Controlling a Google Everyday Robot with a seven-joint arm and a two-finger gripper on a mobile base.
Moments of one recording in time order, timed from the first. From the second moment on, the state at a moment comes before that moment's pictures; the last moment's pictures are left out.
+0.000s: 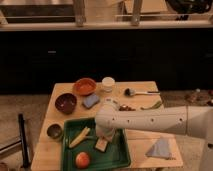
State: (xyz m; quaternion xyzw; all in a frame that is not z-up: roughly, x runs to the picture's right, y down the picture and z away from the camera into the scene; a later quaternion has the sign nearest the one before) arm -0.012 0.251 0.773 -0.25 -0.21 -0.49 0.81
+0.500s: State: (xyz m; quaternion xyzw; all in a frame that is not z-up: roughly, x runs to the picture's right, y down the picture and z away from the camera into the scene) arm -0.019 0.265 0.777 -0.26 -0.23 -0.50 0.80
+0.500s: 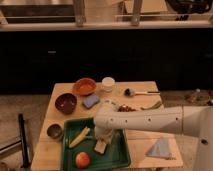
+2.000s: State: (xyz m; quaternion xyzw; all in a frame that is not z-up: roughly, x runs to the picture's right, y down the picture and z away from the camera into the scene) arm 0.001 0.239 0.798 -0.27 -0.21 -0.48 0.81
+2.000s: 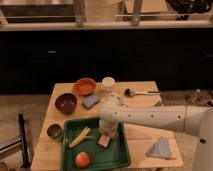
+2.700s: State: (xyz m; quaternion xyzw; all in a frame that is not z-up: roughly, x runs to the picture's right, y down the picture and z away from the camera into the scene) arm -0.032 0.255 0.782 -0.26 -0.24 -0.53 0.77
